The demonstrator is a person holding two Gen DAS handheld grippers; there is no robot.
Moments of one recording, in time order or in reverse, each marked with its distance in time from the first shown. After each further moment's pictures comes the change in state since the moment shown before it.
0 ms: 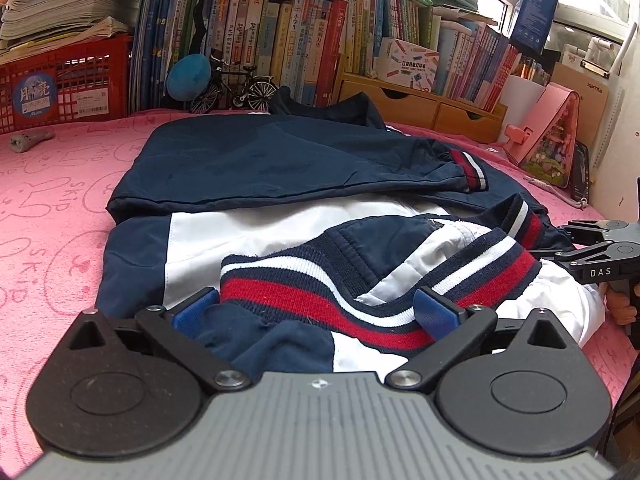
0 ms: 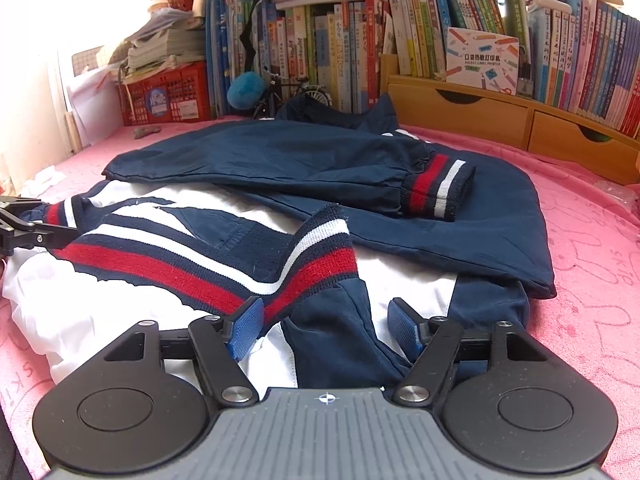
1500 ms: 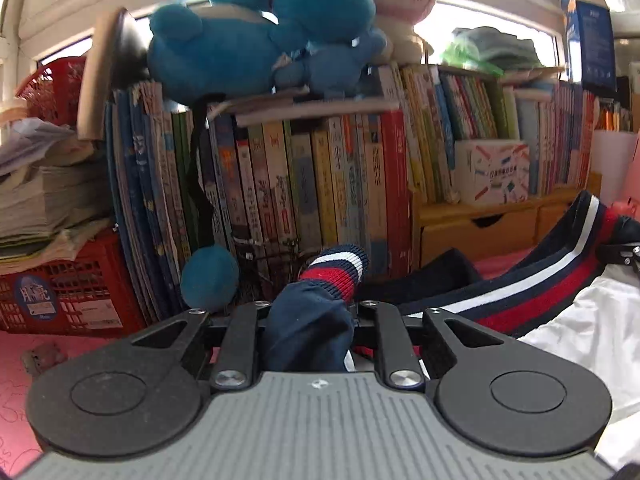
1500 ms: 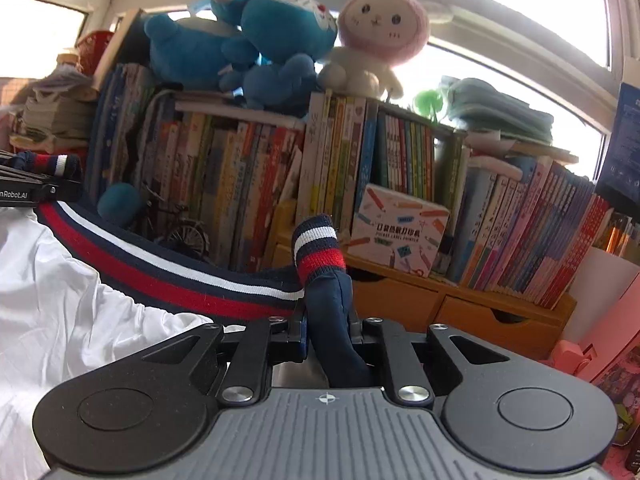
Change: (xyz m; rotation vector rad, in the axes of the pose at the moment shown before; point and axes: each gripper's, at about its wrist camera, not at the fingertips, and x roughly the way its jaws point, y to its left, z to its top) left arm 0.125 0.014 0.170 0.189 -0.236 0.270; right arm 0.076 -0.036 0.132 -0.113 -0.246 -0.383
